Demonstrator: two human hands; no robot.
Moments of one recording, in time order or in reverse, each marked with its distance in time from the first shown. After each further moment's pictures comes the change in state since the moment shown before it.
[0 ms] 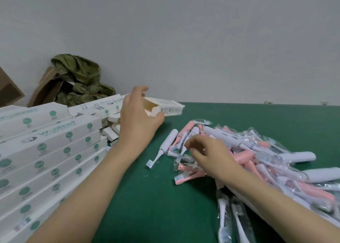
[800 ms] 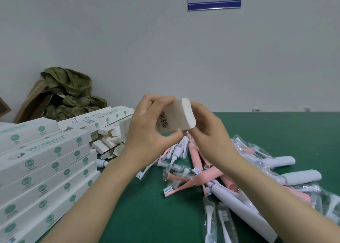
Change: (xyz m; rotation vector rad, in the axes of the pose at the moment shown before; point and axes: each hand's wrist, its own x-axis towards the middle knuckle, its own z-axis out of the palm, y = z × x) left_hand -0.018 0.049 0.000 -0.219 -0.065 0.453; right_hand 0.003 -0.040 -0.053 0.503 0.239 -0.191
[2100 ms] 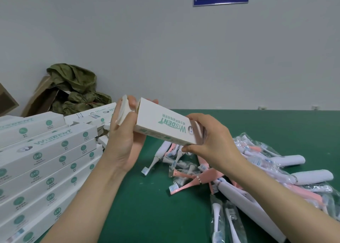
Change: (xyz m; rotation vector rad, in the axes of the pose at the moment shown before) left_hand -0.014 -0.021 -0.024 -1.193 0.152 -0.547; right_hand -0.006 0.025 0.002 -0.476 -0.069 0.017
